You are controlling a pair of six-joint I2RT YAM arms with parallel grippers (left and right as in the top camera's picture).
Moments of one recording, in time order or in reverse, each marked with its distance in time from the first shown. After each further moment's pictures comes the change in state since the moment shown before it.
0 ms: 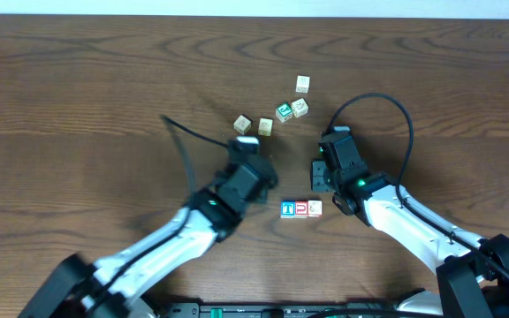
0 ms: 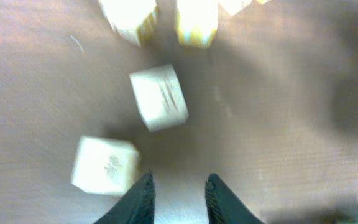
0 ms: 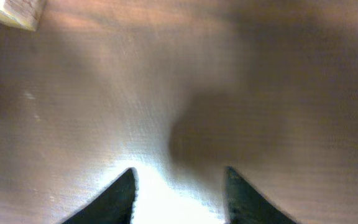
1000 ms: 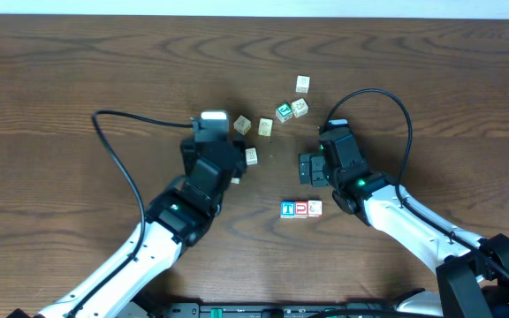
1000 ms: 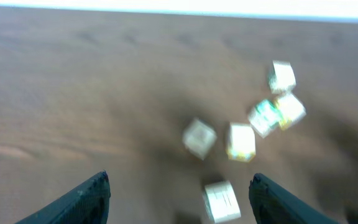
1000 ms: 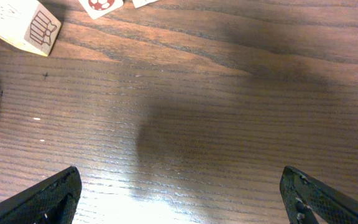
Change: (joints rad) left arm 0.119 -0.216 0.001 0.066 -0.156 0.183; right arm 0.000 0.001 0.000 0.060 0.027 -0.073
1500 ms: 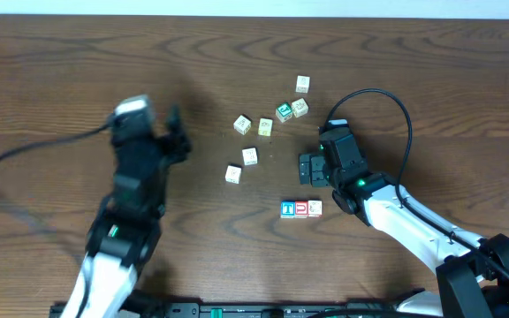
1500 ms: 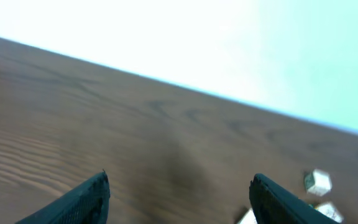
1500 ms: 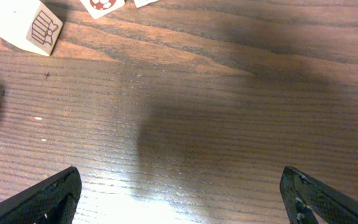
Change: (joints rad) left arm 0.340 -0.310 -0.090 0.080 0.120 0.038; right arm 0.000 0.000 0.000 0.000 -0.003 0.000
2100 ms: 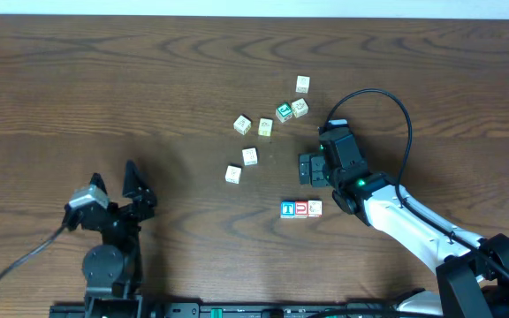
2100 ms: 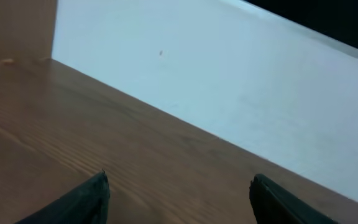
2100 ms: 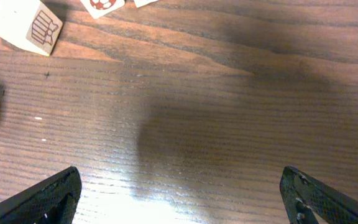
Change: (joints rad) left arm 0.220 -0.724 -0.496 0.062 0.089 -0.042; right arm 0.000 0.000 0.000 -0.001 0.000 0.000
